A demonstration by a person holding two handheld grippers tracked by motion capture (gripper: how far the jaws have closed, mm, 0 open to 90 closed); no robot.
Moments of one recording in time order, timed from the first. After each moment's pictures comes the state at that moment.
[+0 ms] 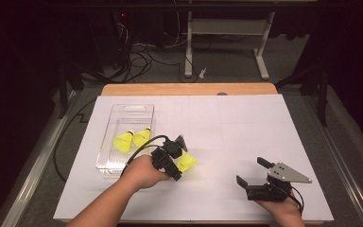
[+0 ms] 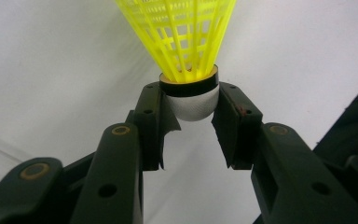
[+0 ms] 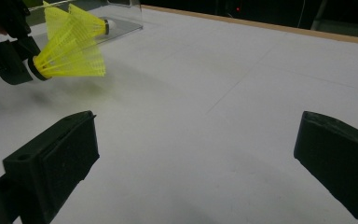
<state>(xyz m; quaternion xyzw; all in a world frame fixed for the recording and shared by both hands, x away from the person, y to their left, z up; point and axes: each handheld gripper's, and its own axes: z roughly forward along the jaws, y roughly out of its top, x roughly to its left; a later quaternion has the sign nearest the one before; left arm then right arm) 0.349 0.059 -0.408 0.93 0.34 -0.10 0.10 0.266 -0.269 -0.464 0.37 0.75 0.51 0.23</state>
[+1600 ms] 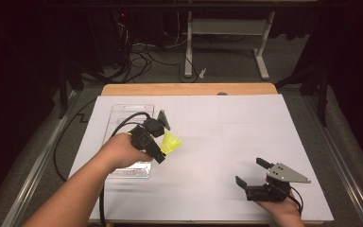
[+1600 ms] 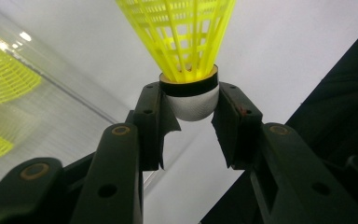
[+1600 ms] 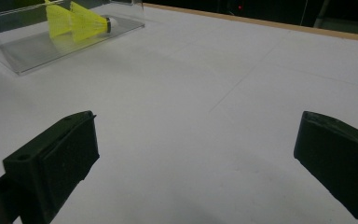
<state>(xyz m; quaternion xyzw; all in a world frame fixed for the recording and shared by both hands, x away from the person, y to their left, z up) 0.365 0.105 -0.337 0.93 0.35 -0.08 0.09 0.266 -0.267 -0.465 0.37 0.75 0.51 0.23</state>
